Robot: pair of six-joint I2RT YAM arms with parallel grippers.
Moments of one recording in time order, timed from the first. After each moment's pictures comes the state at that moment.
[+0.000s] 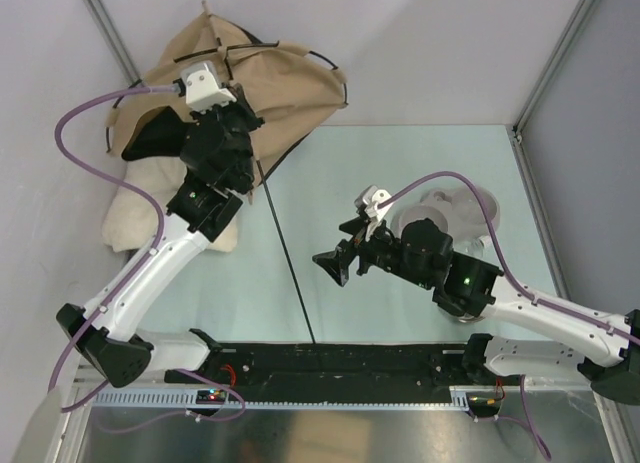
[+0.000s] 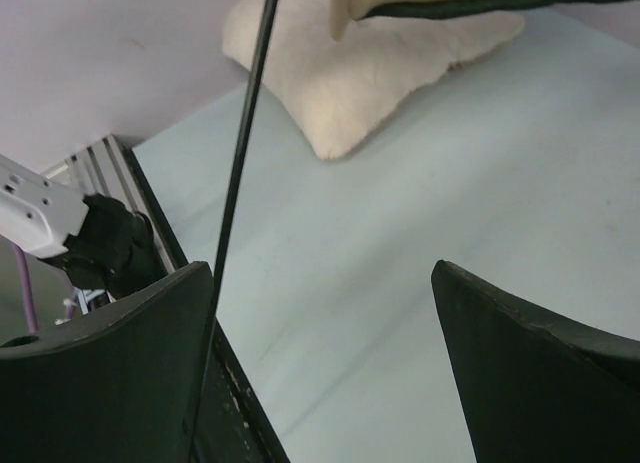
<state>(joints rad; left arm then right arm) -0.63 1.28 1.47 0.15 -0.75 -0.12 1.10 1.01 0.96 -0.04 0.08 0.19</state>
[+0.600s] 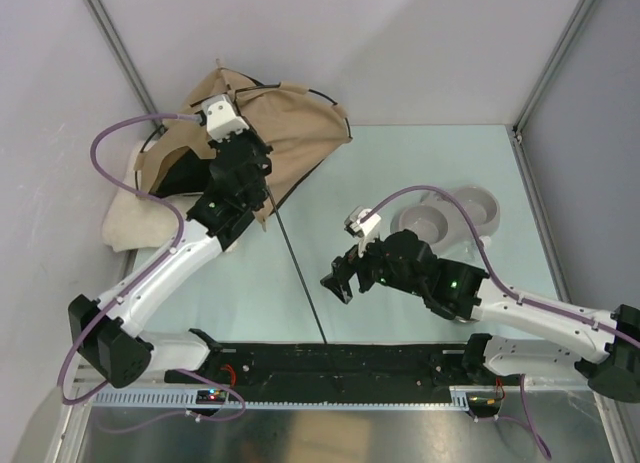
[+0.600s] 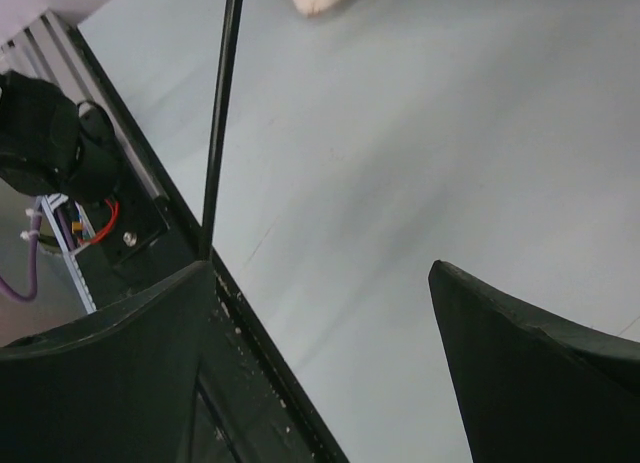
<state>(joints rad) -0.62 1.26 1.23 0.15 -0.87 -0.26 1.10 1.03 0.86 -0.18 0.07 0.25</state>
